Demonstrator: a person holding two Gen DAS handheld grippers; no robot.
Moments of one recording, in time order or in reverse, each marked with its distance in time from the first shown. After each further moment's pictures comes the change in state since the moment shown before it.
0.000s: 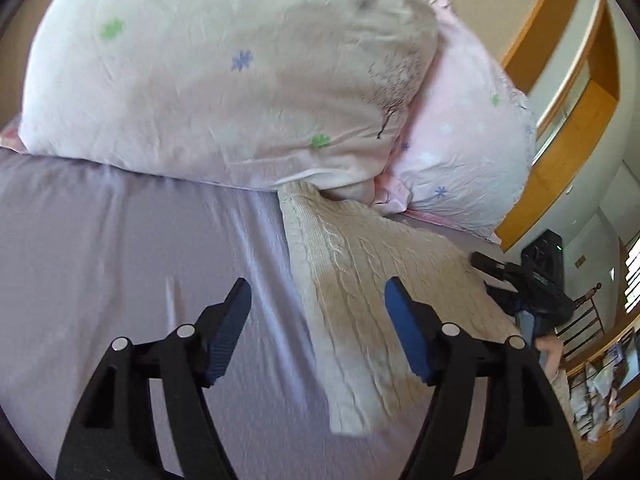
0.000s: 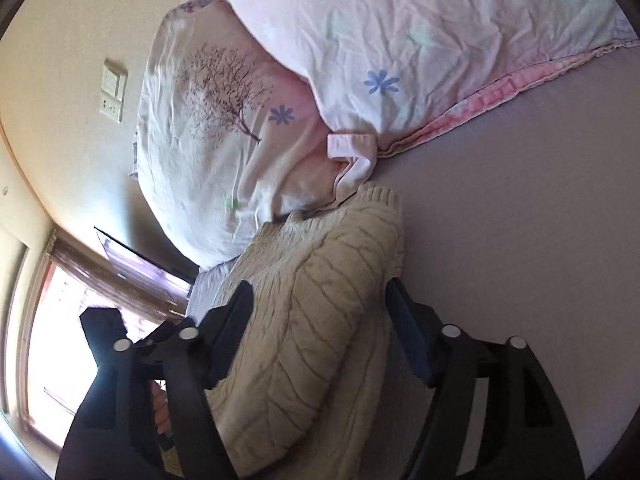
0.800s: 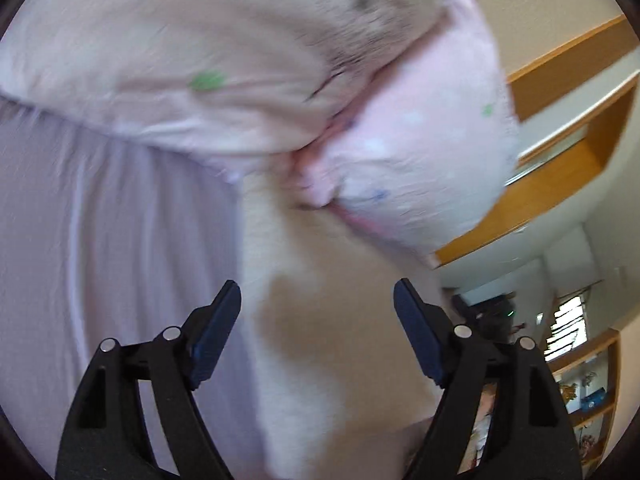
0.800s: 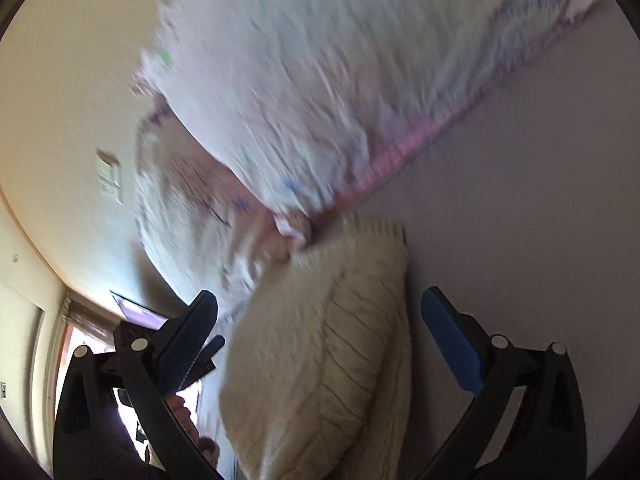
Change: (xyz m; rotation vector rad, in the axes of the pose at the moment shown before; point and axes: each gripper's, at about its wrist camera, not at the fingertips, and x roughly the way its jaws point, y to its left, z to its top) left arm 0.090 -0.035 0.026 -0.283 0.177 -0.221; right arm -0.057 -0.074 0.028 0.190 -0.029 0.018
